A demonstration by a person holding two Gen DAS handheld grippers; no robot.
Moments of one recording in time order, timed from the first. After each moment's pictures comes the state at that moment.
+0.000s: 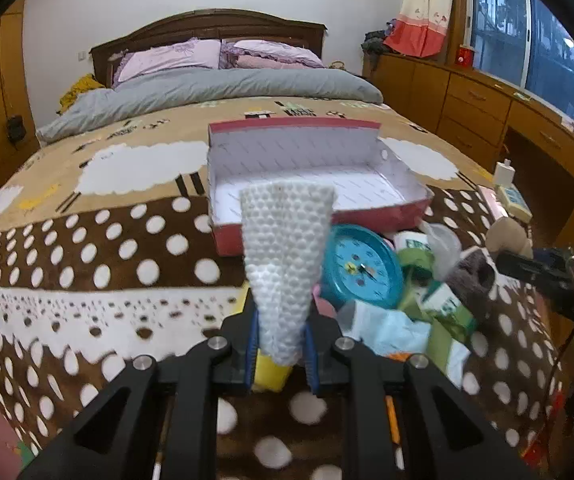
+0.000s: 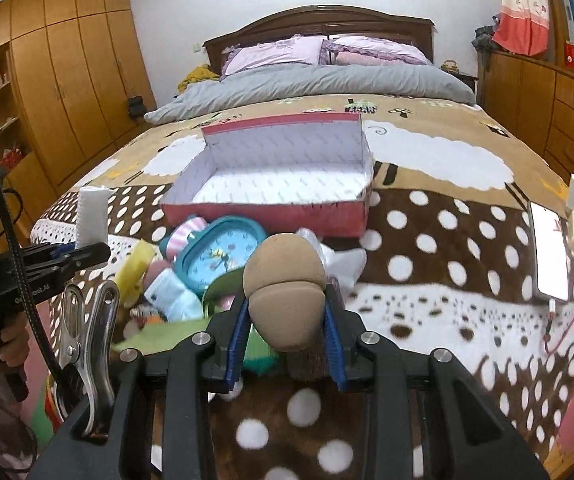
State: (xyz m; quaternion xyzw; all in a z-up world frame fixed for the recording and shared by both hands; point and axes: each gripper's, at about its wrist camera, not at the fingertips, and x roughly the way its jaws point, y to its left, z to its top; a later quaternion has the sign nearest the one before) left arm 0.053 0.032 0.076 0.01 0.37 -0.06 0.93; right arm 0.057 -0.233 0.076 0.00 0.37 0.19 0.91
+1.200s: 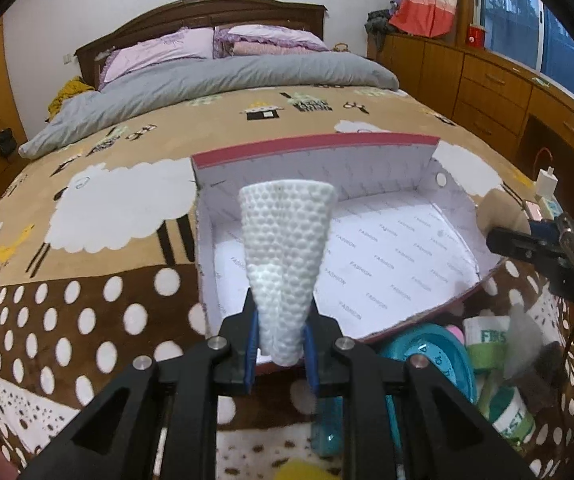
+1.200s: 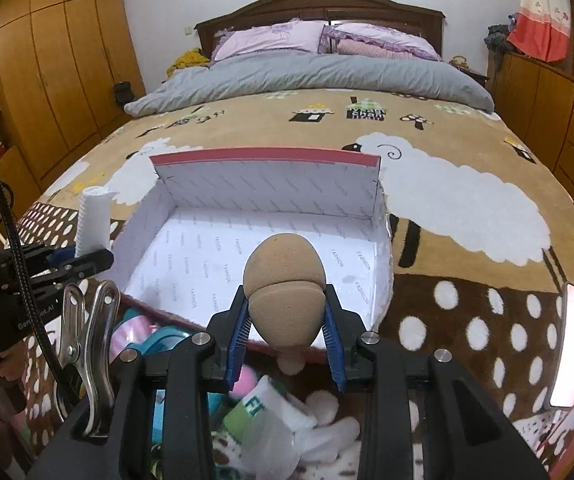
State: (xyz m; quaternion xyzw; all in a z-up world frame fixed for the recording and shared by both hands) left arm 0.204 0.030 0.060 0.04 0.40 -0.06 0.91; right arm 0.211 -0.196 0.076 -0.02 0.40 0.18 0.90
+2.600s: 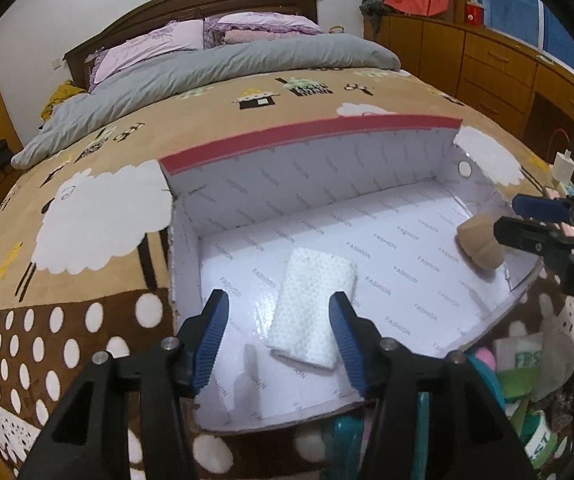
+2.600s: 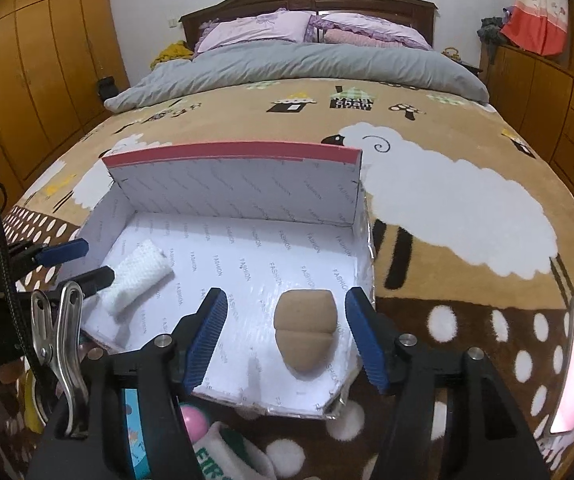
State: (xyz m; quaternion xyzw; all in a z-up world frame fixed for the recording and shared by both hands) left arm 0.244 0.020 0.043 0.07 0.42 -0.05 0.91; right arm 0.256 -0.203 0.054 -0.03 0.41 0.16 0.90
